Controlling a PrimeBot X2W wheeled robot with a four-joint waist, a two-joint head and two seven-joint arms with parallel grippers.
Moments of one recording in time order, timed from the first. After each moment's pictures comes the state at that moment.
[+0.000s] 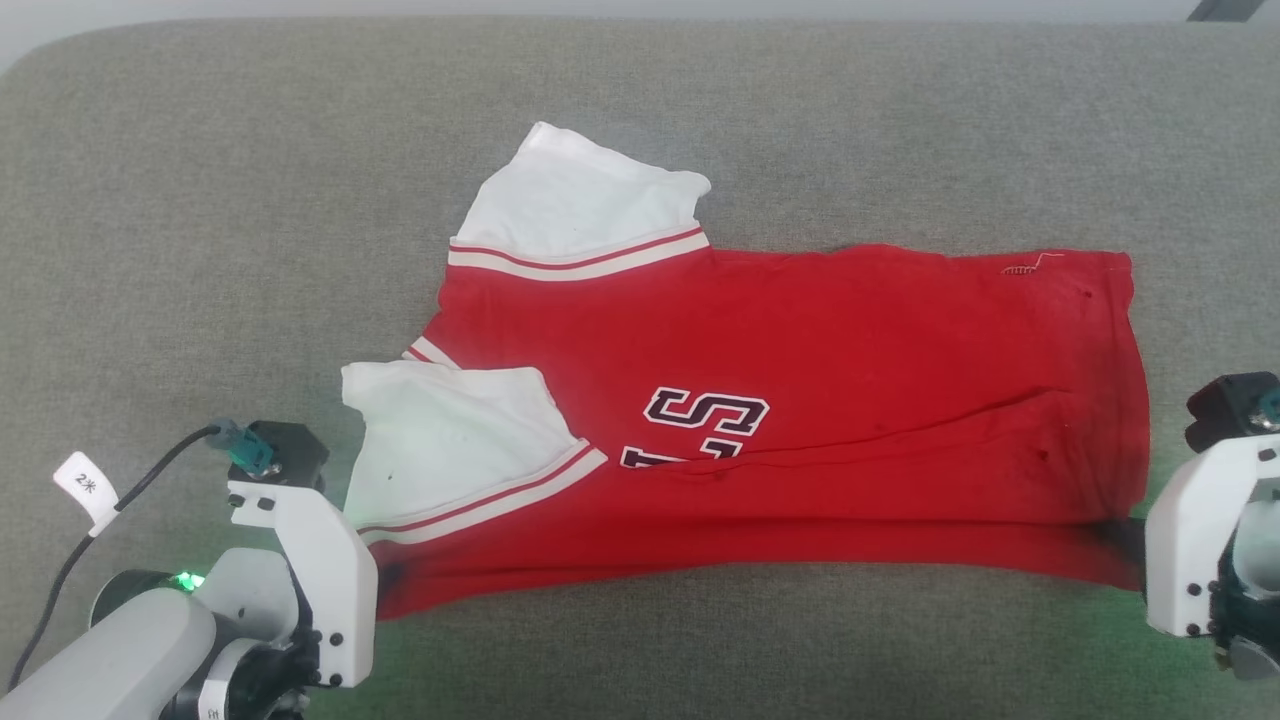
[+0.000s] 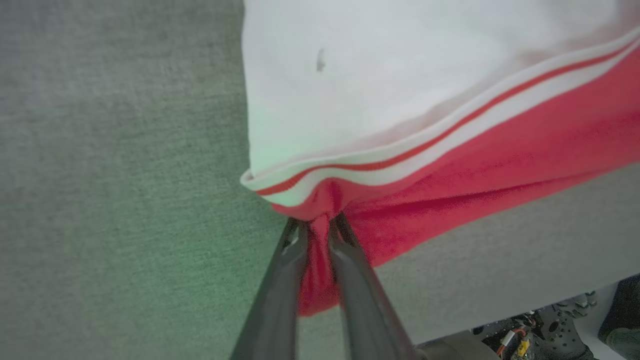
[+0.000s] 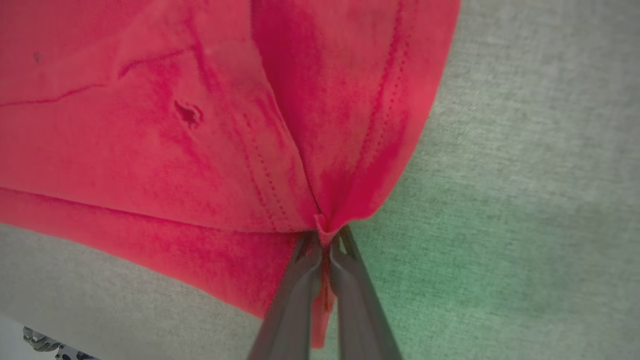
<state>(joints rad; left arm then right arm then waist) -0.38 0.80 -0.70 -0.08 -1.06 0.40 0.66 -0.16 -0.38 -0.07 0.00 0.55 0.13 1.00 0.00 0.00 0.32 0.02</state>
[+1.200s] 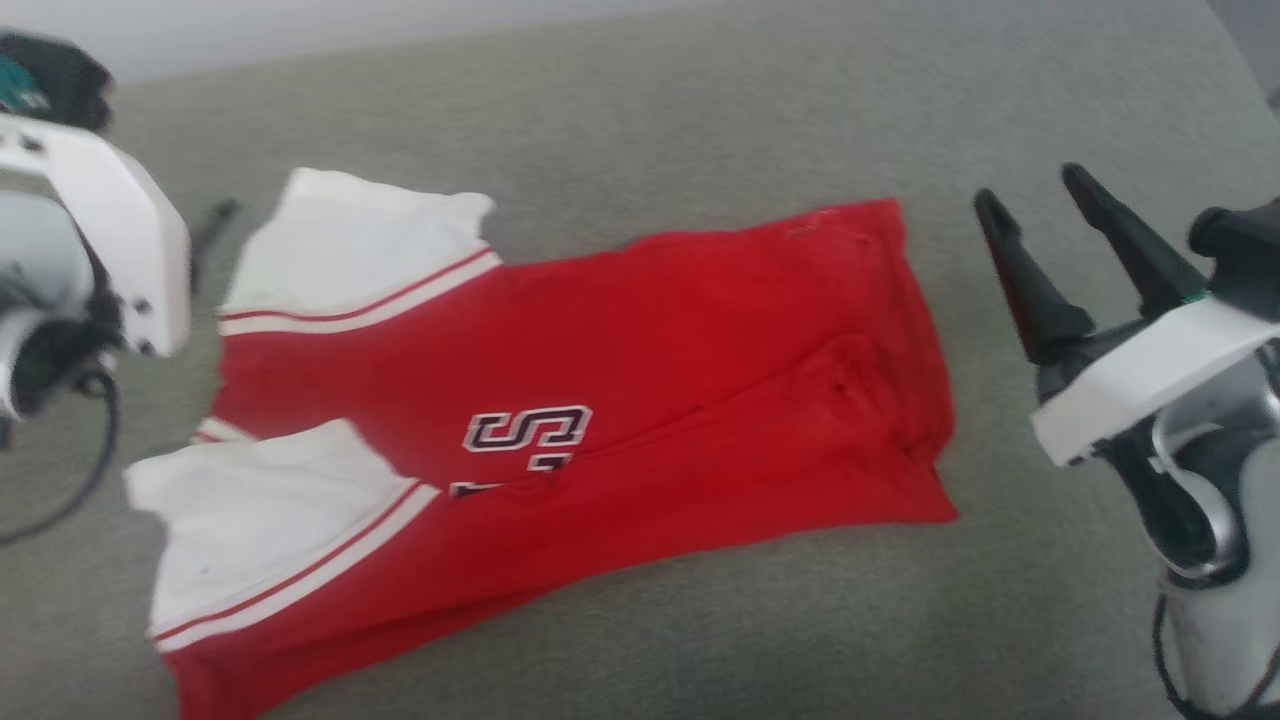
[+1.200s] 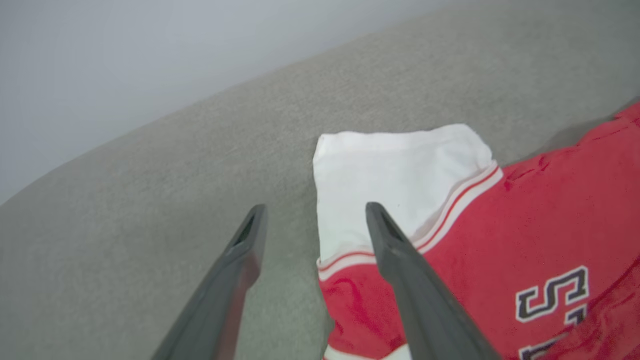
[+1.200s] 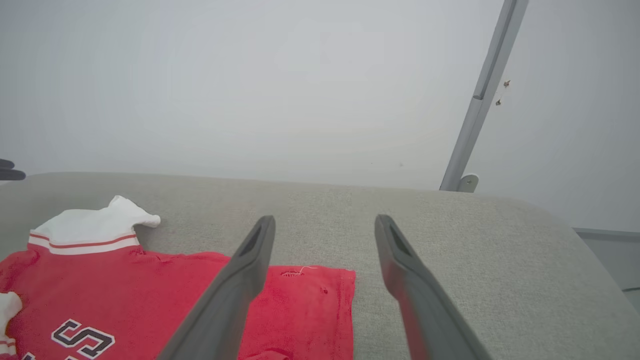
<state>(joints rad) -0.87 0.85 -0.62 0.19 -0.92 0.15 0.64 -0.38 -0.26 0.07 -0.11 0.44 0.13 0.29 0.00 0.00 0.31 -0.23</state>
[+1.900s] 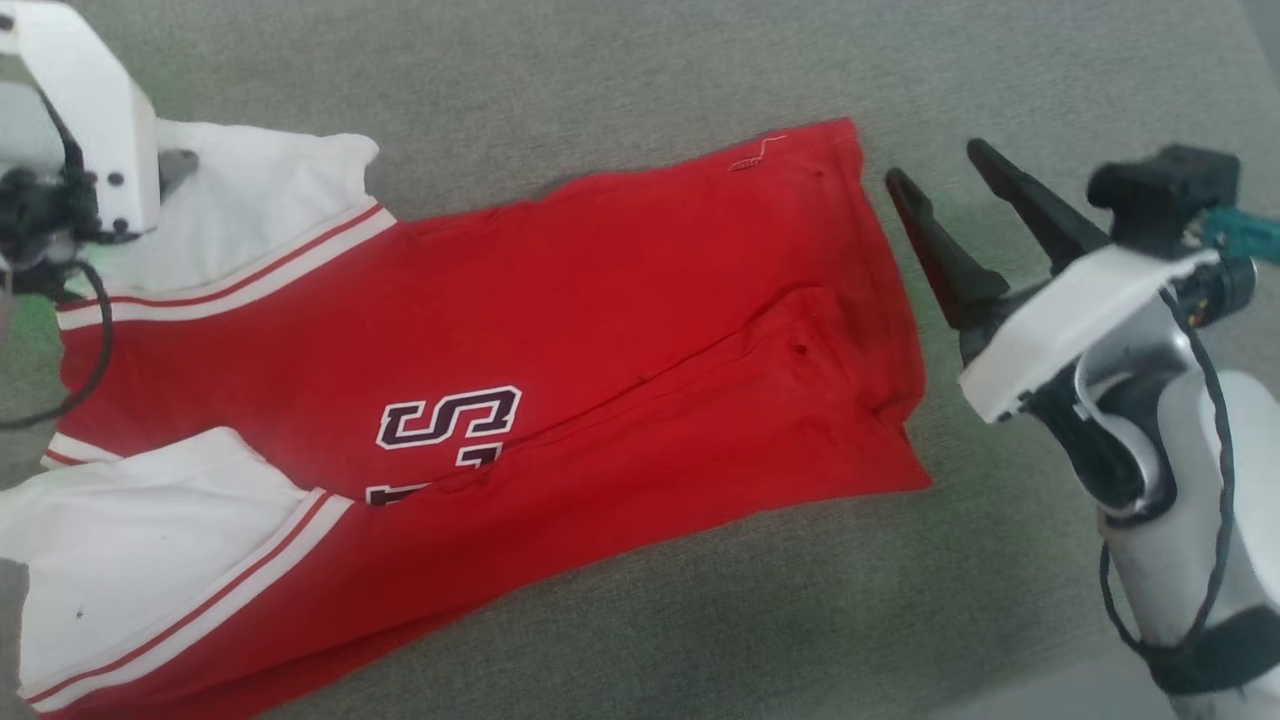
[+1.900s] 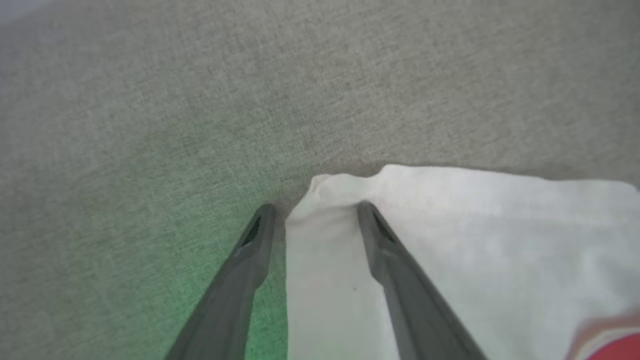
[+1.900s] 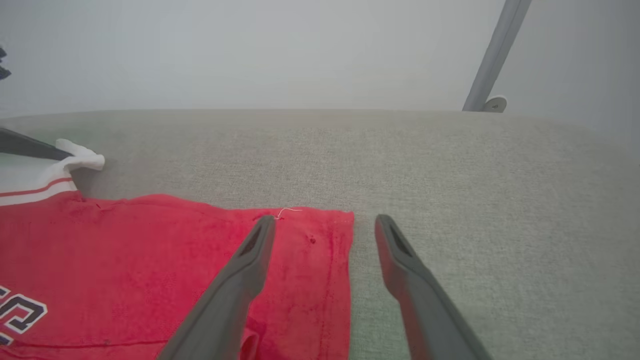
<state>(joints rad) -1.16 0.67 -0.70 0.71 -0.91 0.05 0.80 -0.53 -0.26 0.22 0.07 0.50 0.13 0.22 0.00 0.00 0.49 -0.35</state>
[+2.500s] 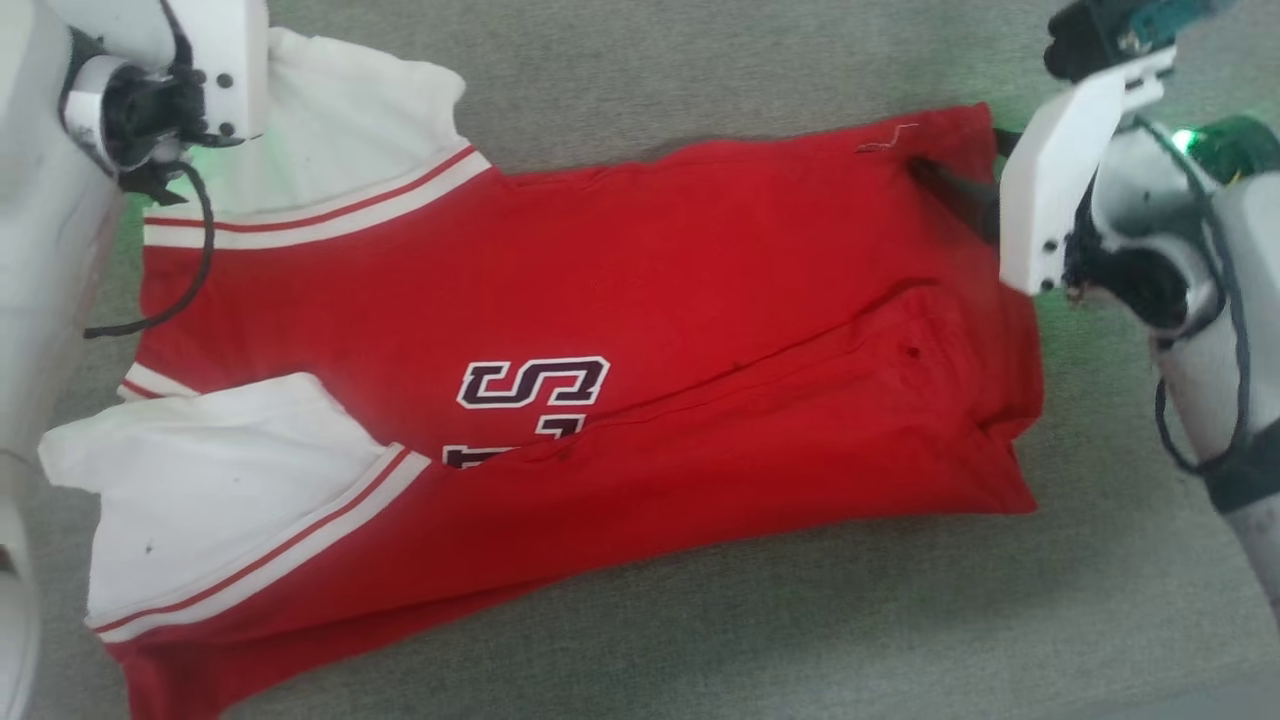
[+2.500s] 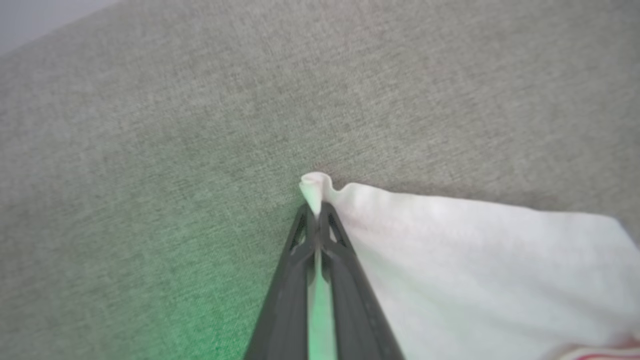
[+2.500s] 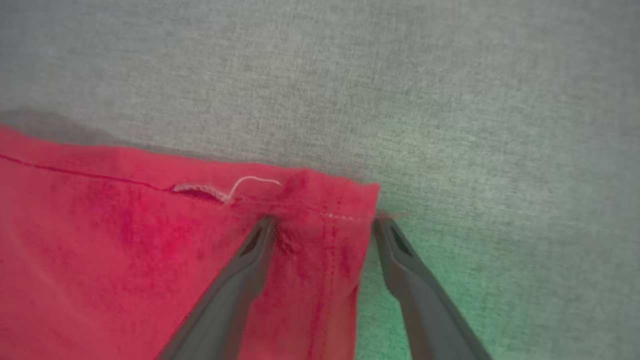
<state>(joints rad) -1.35 0.48 -0.74 0.89 -0.87 -0.01 0.74 -0.89 -0.36 0.38 0.45 0.64 0.13 0.65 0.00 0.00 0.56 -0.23</state>
